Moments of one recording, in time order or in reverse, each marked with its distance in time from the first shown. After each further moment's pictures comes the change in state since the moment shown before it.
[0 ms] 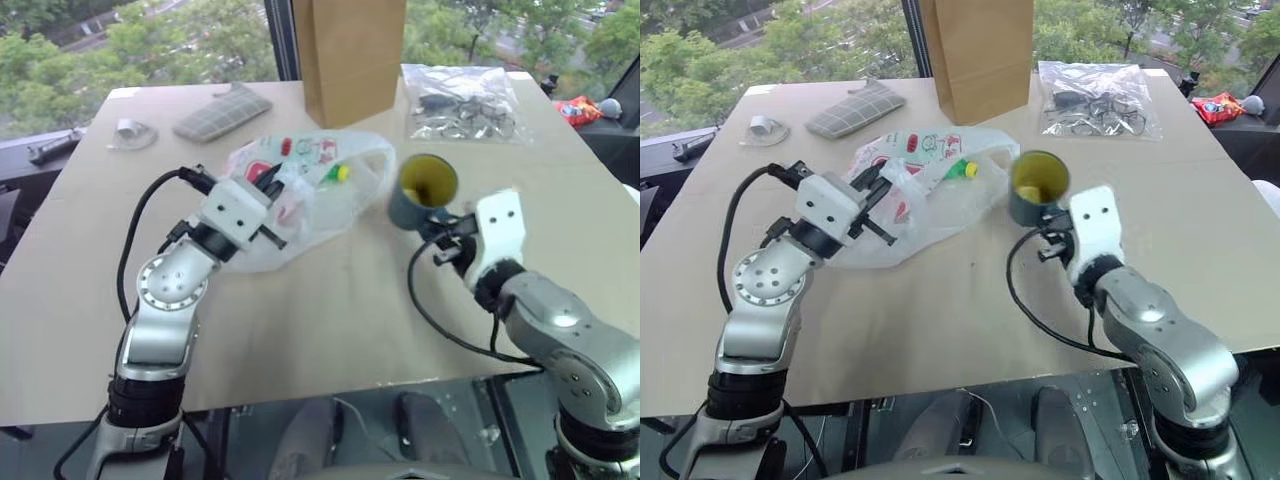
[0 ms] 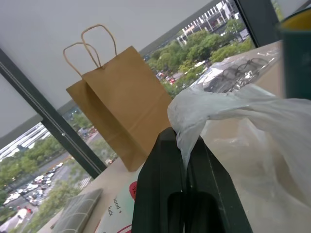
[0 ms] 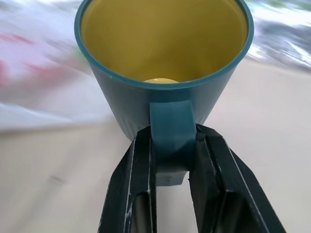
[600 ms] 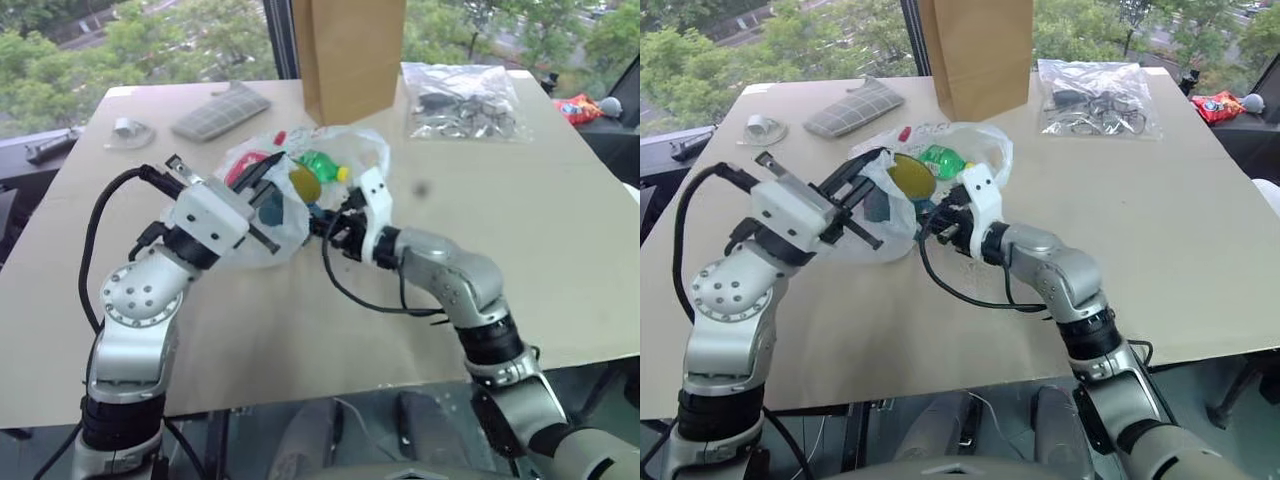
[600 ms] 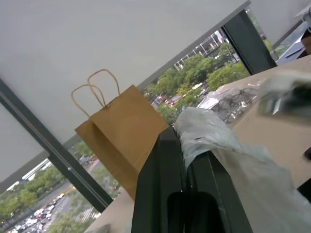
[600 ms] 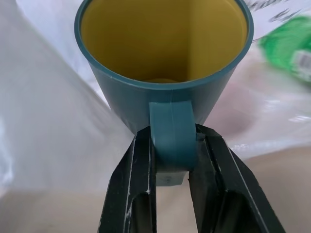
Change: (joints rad) left arm 0.071 0.040 0.047 -0.199 -0.070 0.027 -0.029; right arm -0.371 0.318 0.148 0.799 -0.012 -0.277 0.467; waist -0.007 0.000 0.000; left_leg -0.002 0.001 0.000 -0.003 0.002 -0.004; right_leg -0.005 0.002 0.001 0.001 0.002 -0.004
